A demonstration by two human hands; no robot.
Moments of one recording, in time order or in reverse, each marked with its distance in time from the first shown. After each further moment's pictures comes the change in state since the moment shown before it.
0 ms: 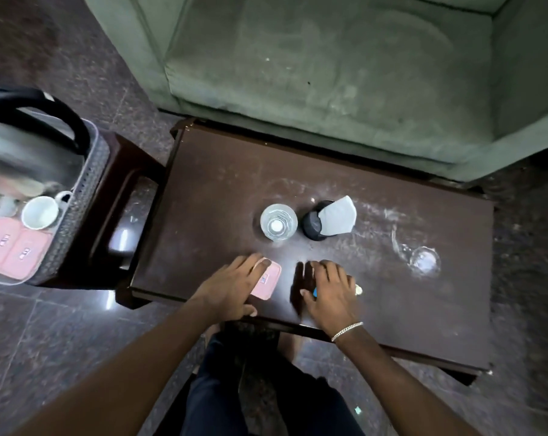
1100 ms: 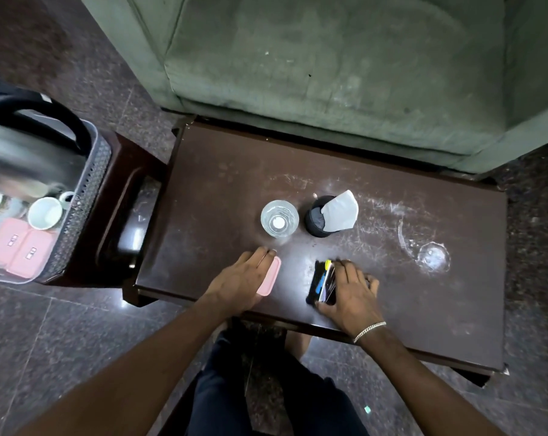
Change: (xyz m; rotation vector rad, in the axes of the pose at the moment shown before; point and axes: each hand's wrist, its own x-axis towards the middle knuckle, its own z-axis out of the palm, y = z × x) left_hand 0.015 0.026 -0.008 -0.011 0.039 -0.074; right_hand -0.009 0.049 0.008 -0.031 -0.062 -0.010
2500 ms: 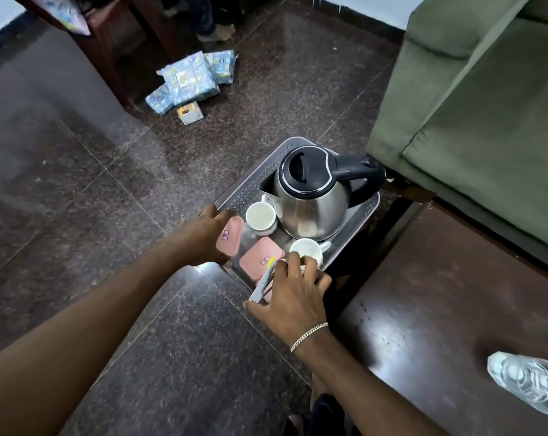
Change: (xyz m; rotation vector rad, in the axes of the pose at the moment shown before) left_hand -0.289 -0.421 -0.135 -0.255 0.086 -0.829; right_hand 0.086 -0.553 -0.030 0.037 0.093 -0.549
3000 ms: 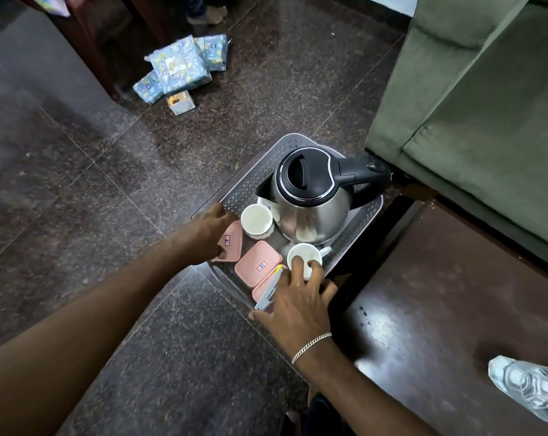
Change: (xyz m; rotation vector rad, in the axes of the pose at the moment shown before) left_hand 0.035 -0.006 0.008 0.090 -0.037 0.122; right_hand 0.008 0.006 0.011 -0.094 -0.065 0.052
